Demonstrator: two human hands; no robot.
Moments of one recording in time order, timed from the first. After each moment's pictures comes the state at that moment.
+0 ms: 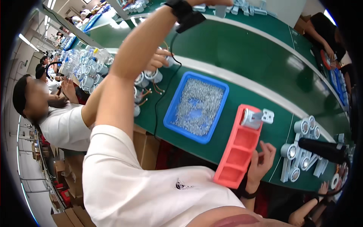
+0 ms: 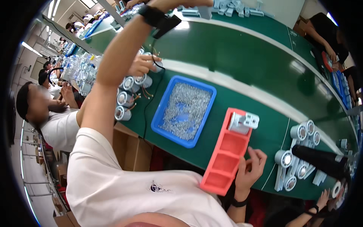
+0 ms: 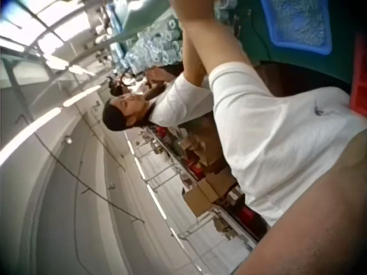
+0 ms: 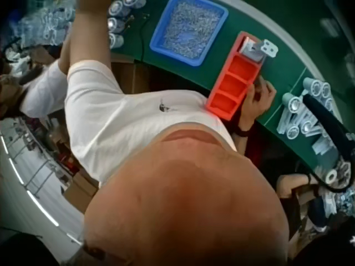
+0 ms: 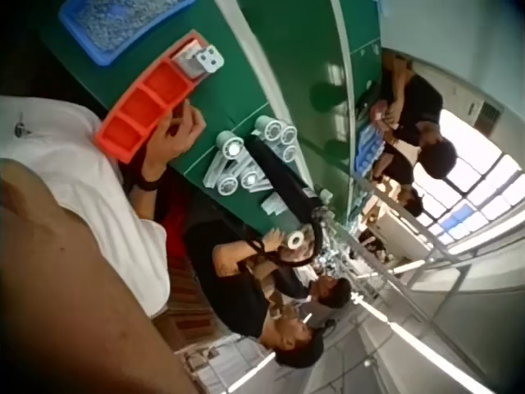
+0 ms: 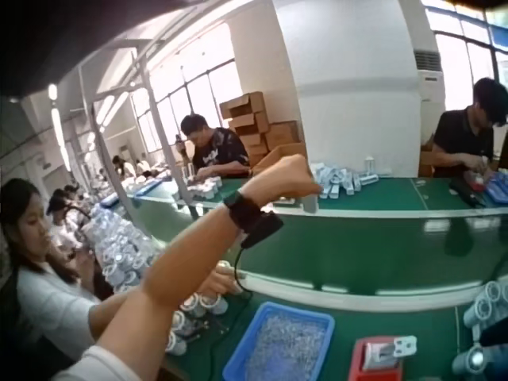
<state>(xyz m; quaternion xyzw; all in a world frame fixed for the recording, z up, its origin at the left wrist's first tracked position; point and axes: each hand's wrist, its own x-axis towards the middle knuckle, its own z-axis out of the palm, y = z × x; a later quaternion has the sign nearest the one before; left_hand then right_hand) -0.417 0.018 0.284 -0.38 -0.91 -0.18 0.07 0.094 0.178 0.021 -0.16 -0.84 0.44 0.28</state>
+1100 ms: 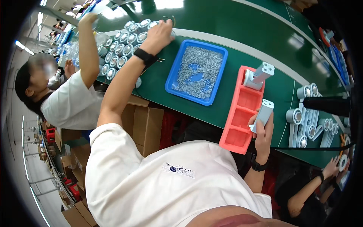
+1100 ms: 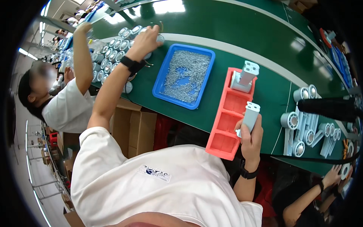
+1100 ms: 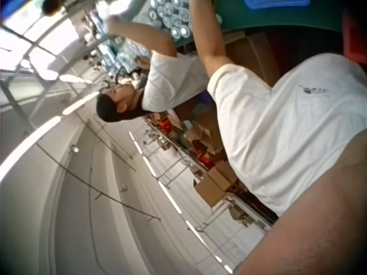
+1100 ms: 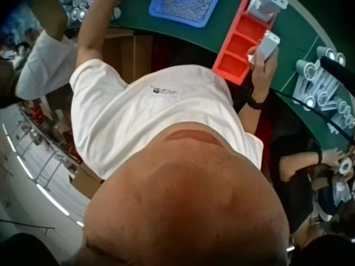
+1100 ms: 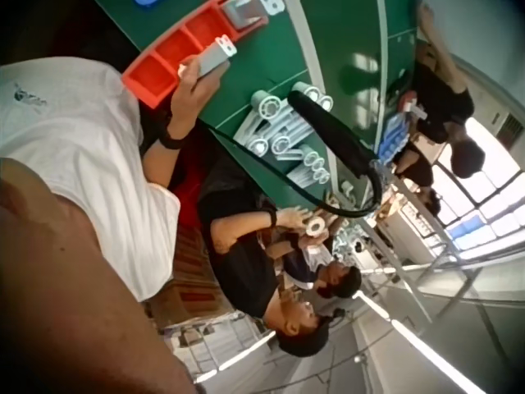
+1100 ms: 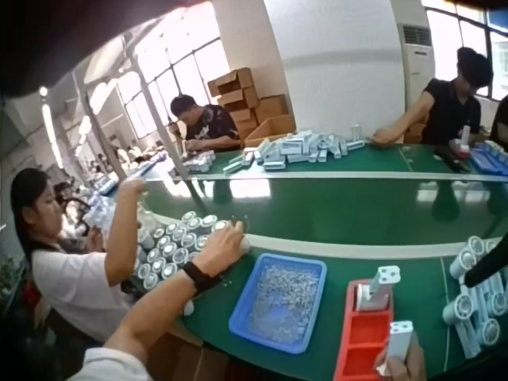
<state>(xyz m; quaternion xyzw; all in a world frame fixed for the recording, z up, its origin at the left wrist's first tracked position) -0.273 -0.101 0.071 -0.30 -0.95 0.04 0.09 0.114 0.178 0.021 -0.06 -0.77 0.61 0.18</state>
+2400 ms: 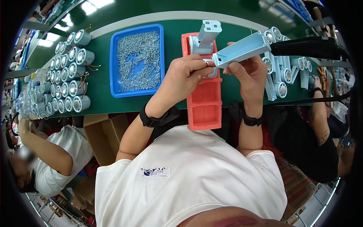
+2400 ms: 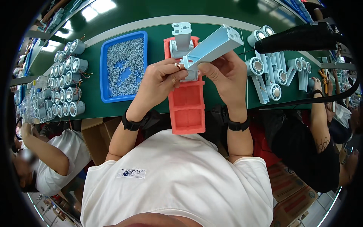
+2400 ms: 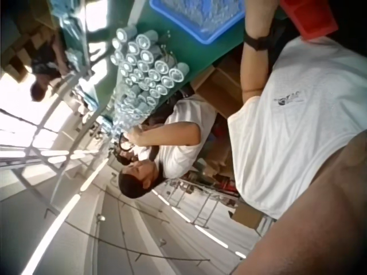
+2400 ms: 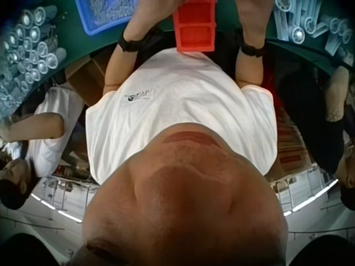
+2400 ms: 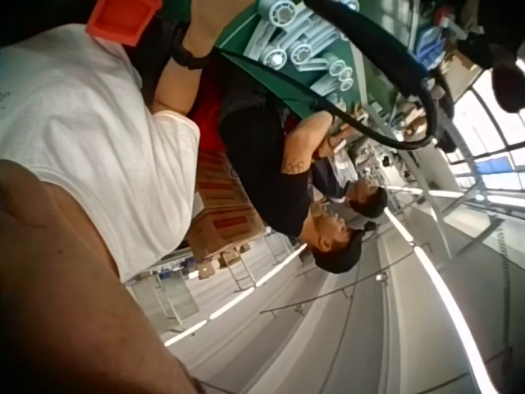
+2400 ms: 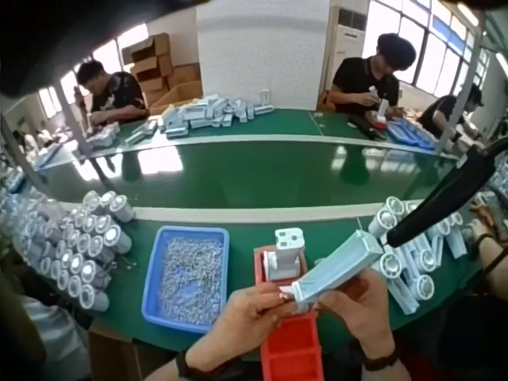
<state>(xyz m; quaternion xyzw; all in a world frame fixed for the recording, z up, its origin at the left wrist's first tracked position) -0.045 0.032 0.049 -0.37 -0.66 -0.61 -0.24 0.069 0.201 0.067 -0.09 -0.66 0.72 0.22</state>
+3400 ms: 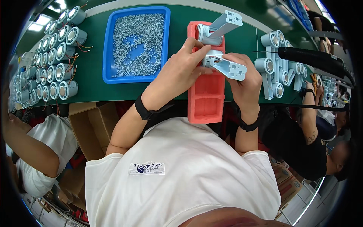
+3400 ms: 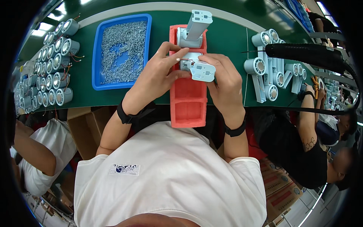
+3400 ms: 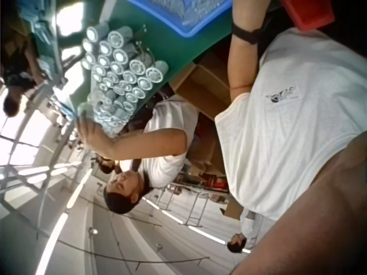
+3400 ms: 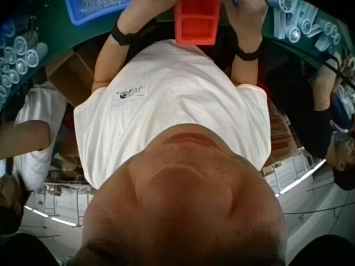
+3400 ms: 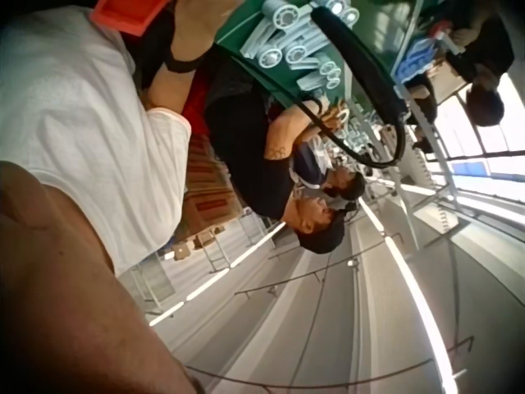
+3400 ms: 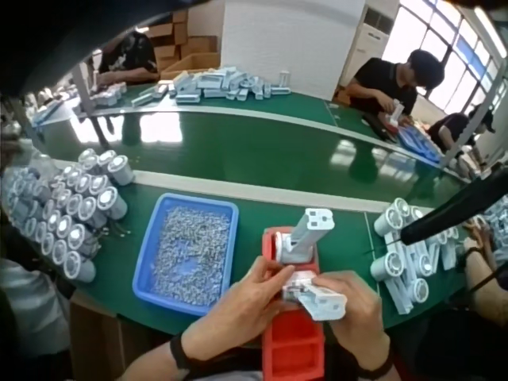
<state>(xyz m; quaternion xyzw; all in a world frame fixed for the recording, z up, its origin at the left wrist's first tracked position) -0.048 0.013 0.019 -0.46 -0.73 -0.50 -0.08 0.072 0.174 0.064 -0.03 -0.92 0.31 0.23</state>
